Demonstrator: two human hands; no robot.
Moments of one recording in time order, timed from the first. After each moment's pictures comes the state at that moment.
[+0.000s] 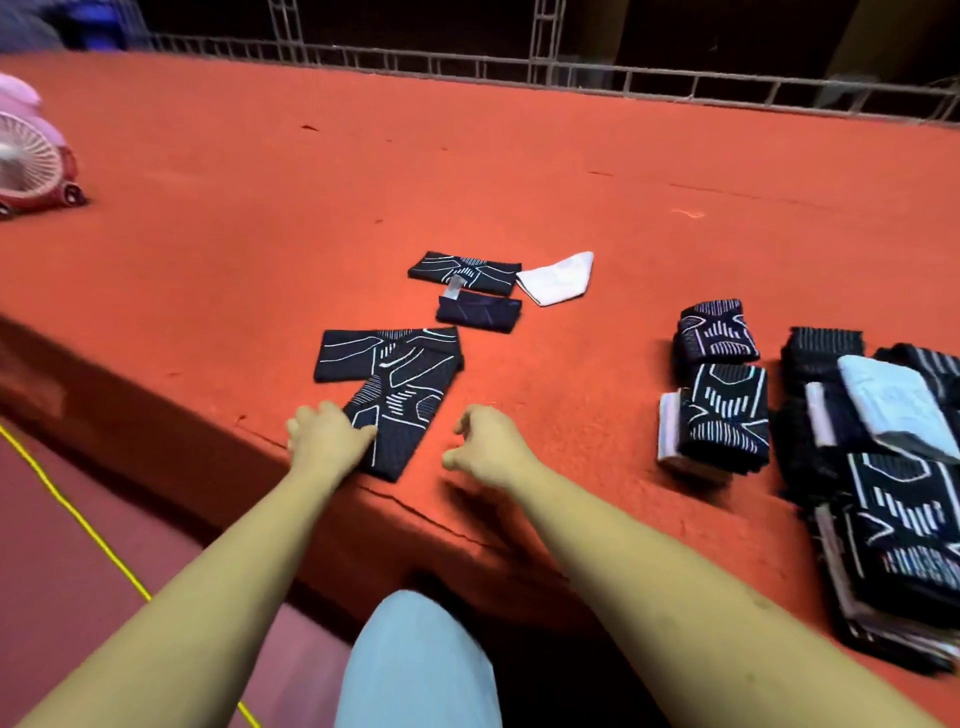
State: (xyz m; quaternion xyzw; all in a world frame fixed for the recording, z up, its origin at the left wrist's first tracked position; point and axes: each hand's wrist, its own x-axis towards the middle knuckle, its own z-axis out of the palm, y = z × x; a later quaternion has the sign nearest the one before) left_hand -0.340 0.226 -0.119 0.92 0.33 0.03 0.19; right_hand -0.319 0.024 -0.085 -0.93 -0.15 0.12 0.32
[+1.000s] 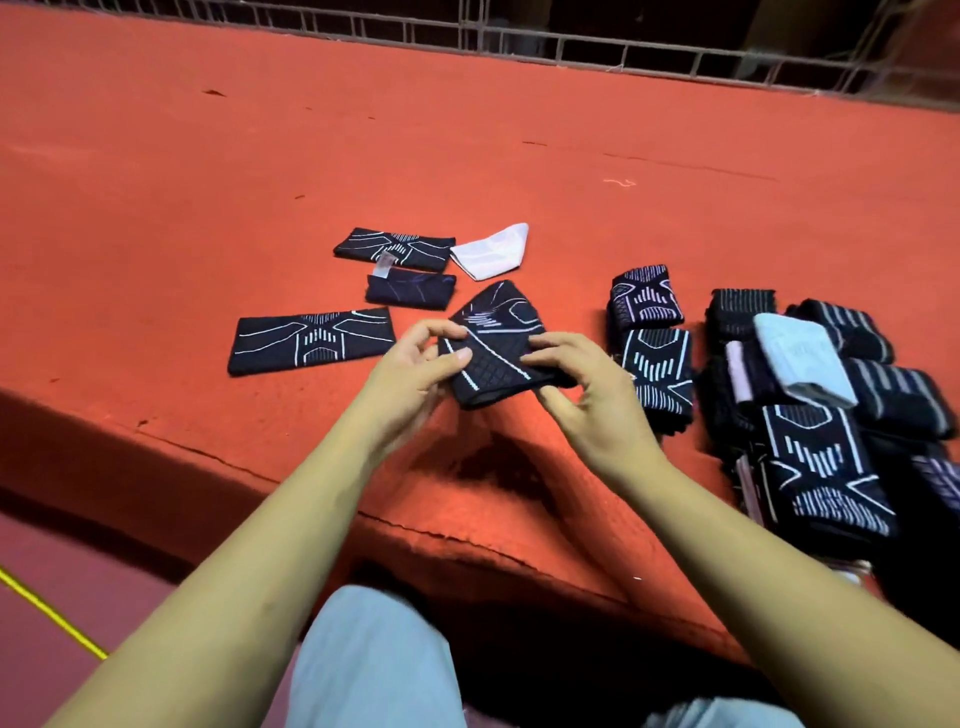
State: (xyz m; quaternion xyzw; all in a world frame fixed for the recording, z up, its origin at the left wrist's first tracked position) left_hand -0.331 0.074 -0.045 0.58 -0.05 -0.01 0.81; right_hand -0.332 -0.132 -0.047 -0.83 -0.27 -0.20 0.44
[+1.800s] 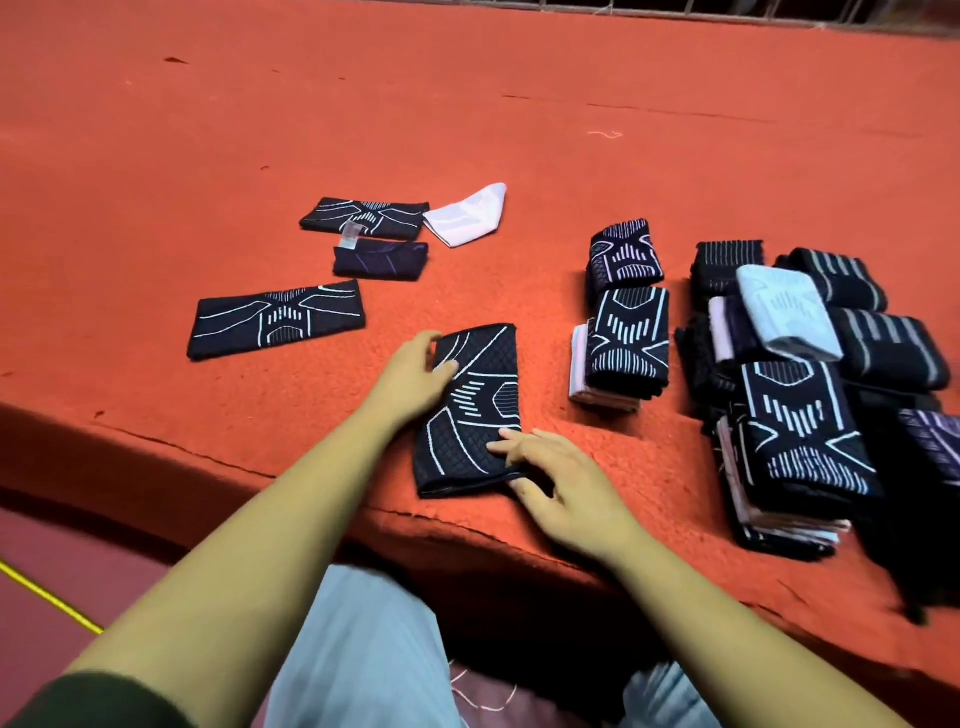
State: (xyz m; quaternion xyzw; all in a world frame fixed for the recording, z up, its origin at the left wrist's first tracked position) left_hand -0.274 0.058 -0.120 0.92 0.00 0.00 0.40; right_hand -0.375 -0.168 -0.147 -0.88 -0.29 -0.04 0.37
